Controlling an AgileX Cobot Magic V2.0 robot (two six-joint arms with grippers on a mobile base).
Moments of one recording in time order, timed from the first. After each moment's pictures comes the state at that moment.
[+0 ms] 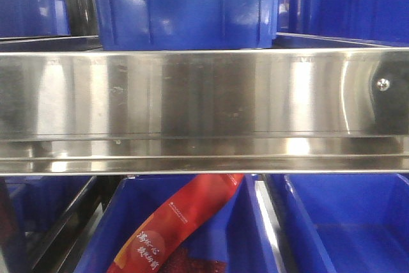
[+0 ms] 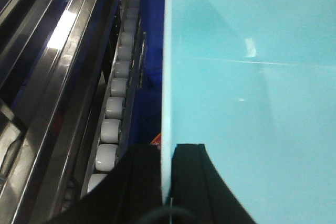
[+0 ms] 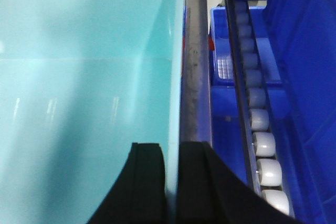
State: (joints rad) left arm -0.65 1.30 -1.39 0.66 0.99 -0.91; right arm 0.51 1.31 -1.41 -0.43 0.95 0.66
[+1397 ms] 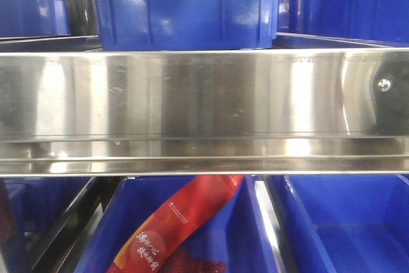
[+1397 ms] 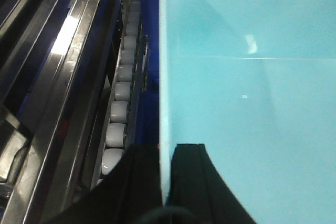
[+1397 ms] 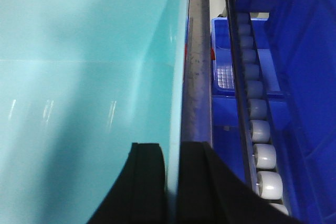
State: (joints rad) left arm -0.65 1.30 -1.39 0.67 0.99 -0.88; right arm 0.51 1.31 -1.39 -0.45 0.91 0.66
